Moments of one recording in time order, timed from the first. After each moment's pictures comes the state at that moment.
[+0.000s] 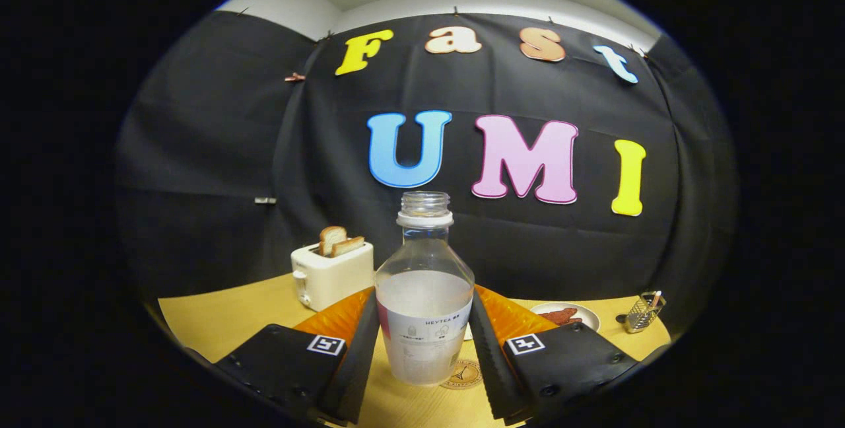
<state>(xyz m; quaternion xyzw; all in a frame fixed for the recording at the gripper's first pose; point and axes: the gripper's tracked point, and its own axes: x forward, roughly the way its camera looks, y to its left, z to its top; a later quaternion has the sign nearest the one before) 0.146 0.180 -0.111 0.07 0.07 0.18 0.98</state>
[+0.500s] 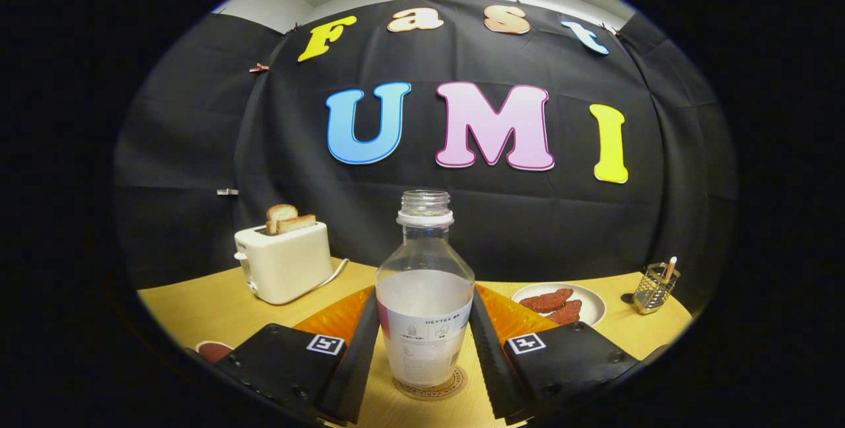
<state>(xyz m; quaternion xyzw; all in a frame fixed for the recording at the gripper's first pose) 0.197 0.162 -0.224 0.06 0.10 0.15 0.98</state>
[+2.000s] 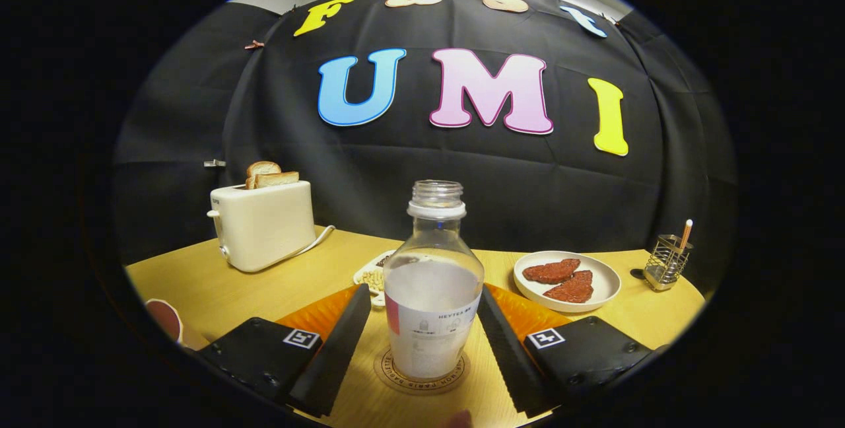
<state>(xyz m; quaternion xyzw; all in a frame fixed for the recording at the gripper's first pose) 0.205 0.166 -0.288 0.05 0.14 0.14 0.98</state>
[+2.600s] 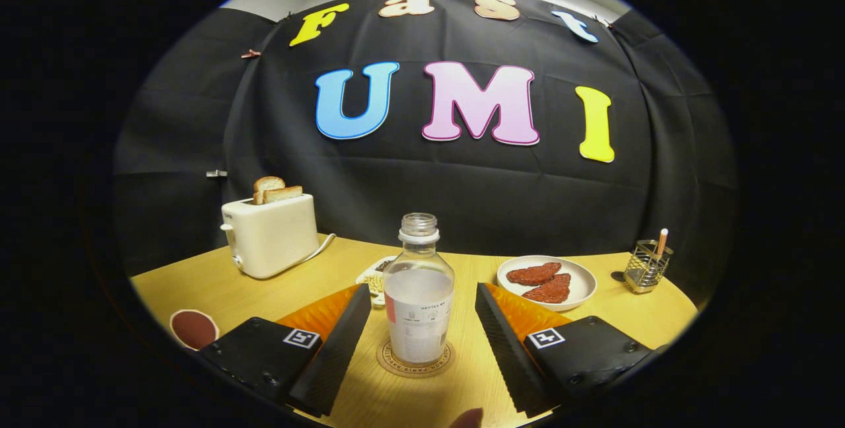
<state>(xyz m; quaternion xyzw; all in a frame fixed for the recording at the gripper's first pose) 0.165 0.139 -0.242 0.06 0.13 0.13 0.98</state>
